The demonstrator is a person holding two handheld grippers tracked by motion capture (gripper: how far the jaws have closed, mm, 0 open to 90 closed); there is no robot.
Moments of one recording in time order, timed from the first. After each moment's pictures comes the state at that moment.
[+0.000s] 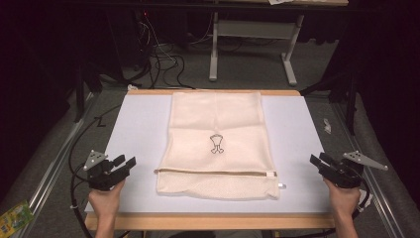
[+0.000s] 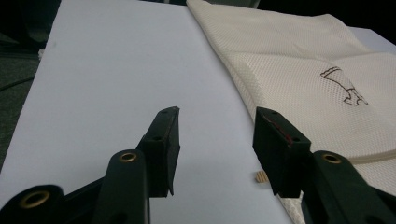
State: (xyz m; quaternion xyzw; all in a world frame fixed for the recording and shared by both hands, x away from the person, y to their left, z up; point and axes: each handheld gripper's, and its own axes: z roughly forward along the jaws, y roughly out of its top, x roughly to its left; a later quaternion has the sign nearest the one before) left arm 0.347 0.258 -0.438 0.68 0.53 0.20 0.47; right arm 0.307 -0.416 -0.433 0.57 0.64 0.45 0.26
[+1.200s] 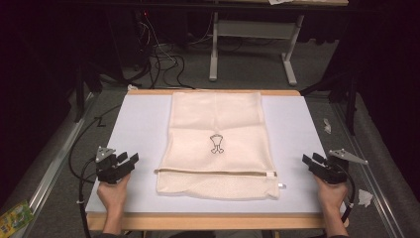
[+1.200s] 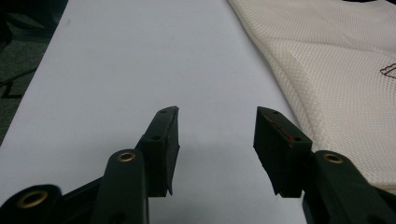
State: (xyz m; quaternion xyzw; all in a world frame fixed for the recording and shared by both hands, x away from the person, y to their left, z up) left arm 0.378 0.251 -0.465 0.67 0.57 0.21 0.44; right arm 0.335 -0.408 -0.465 0.60 0.64 0.40 0.26
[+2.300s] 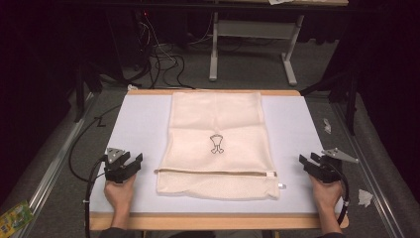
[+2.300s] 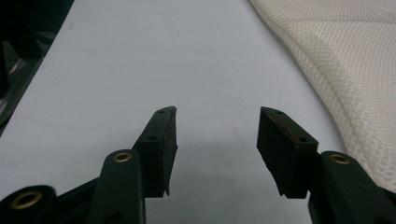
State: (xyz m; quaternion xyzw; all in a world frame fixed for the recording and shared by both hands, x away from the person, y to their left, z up) left arm 0.384 0.235 -0.483 0.68 0.55 0.27 0.40; right arm 0.343 -0.398 -0.474 0.60 0.66 0.37 0.28
